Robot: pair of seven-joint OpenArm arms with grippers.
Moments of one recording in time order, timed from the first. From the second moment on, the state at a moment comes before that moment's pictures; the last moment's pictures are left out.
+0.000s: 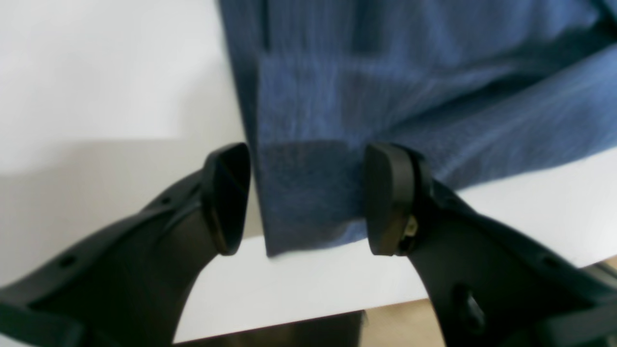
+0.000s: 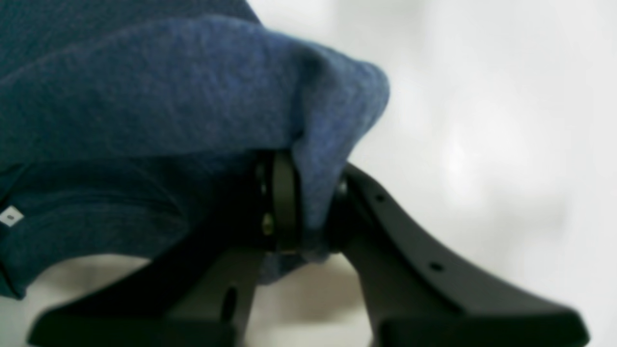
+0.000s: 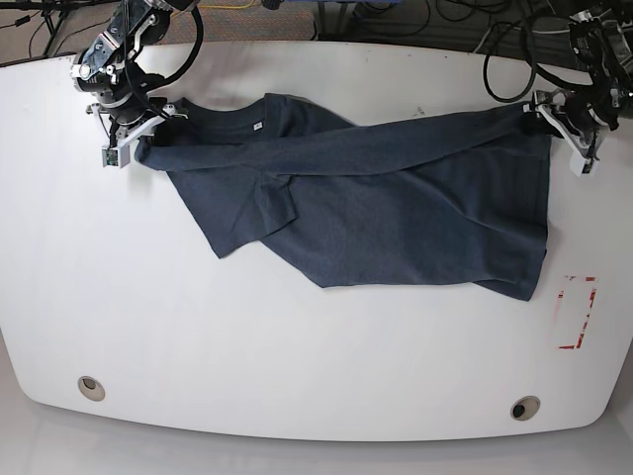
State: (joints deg) left arm 14.5 -18.3 -36.2 91.2 -36.3 -35.1 73.5; right arm -11.6 -5.3 45.8 97.8 9.7 40.0 -54.8
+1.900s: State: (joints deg) left arm -11.0 -20.8 -36.5 113.3 -37.5 -33.5 75.3; right arm -4.1 3.7 38.5 111.3 8.9 40.0 -61.6
